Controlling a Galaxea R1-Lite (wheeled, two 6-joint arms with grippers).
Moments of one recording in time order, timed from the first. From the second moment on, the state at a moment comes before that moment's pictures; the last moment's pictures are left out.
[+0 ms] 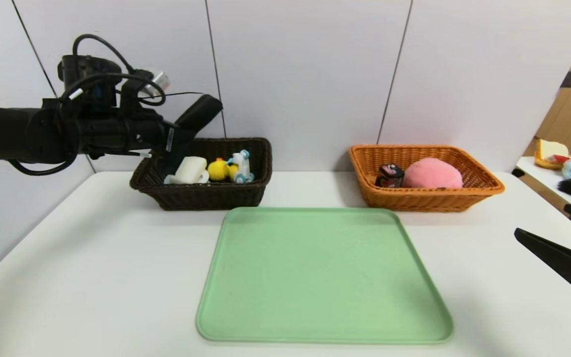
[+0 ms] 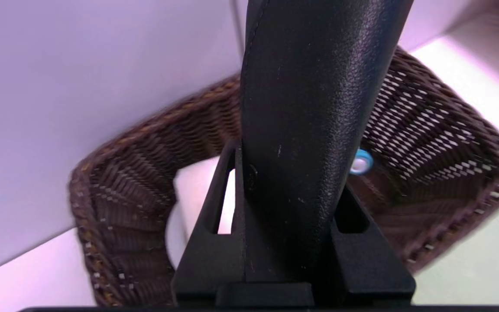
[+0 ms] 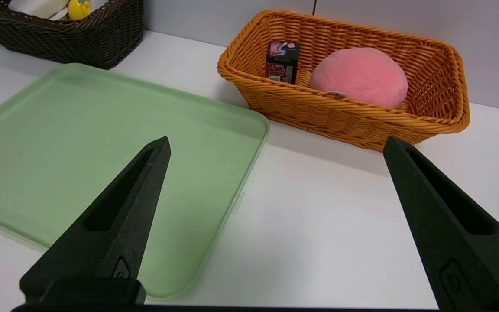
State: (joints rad) left arm -0.11 1.89 -1.44 -0.18 -0.33 0.24; right arm -0.01 0.96 -0.34 -0.51 0.34 -0.10
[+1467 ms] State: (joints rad) left arm -0.08 2.08 -1.43 -0.45 -0.28 0.24; right arm -0.01 0.97 -0.34 -0.50 0.34 -0.10
